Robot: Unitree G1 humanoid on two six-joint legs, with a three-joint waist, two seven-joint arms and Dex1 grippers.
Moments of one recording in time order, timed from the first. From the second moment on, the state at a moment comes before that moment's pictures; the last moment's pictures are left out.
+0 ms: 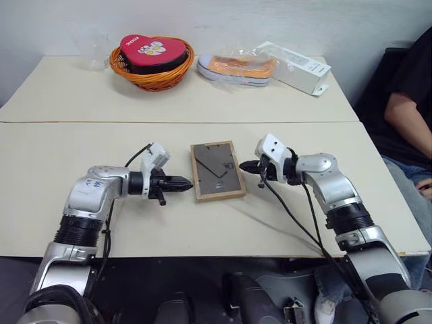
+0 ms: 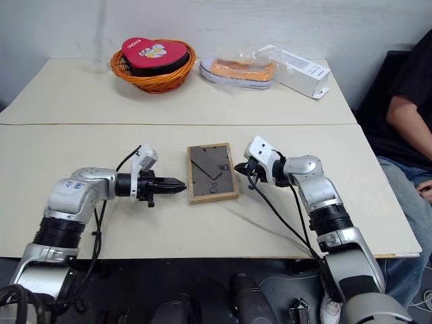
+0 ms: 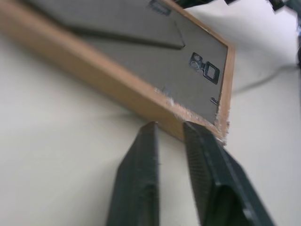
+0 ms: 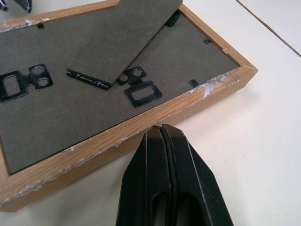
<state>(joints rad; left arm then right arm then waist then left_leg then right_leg) -0.61 0.61 0.00 0.13 -0.42 1.07 -1.02 -0.76 -0.47 0.23 0.38 0.04 0.23 1.00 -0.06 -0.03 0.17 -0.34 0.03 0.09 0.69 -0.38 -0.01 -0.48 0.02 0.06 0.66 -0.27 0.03</state>
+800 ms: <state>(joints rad) -0.72 0.33 0.23 0.25 -0.55 1.48 -0.68 -0.72 -0.46 0.31 0.35 -0.06 0.16 1.00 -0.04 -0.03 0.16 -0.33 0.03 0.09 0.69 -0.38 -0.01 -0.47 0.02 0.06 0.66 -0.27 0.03</state>
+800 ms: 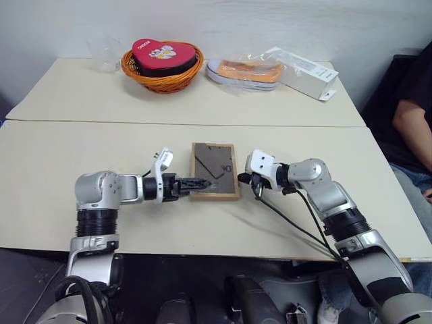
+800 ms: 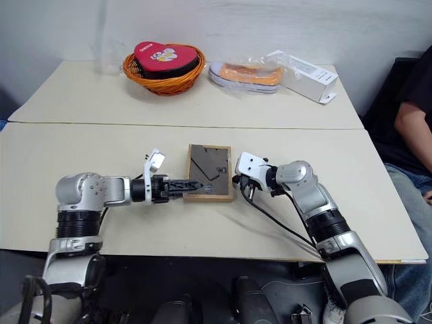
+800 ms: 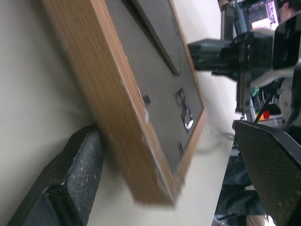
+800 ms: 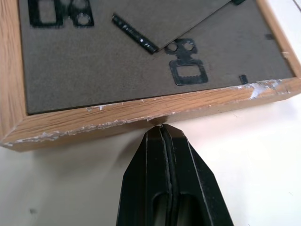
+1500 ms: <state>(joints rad) -0.67 0.42 0.25 0.06 -0.69 1.59 -0.67 -0.69 -0.58 0.06 -0.04 0.33 0.72 1.11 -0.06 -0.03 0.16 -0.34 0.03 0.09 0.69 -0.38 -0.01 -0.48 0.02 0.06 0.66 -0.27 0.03</state>
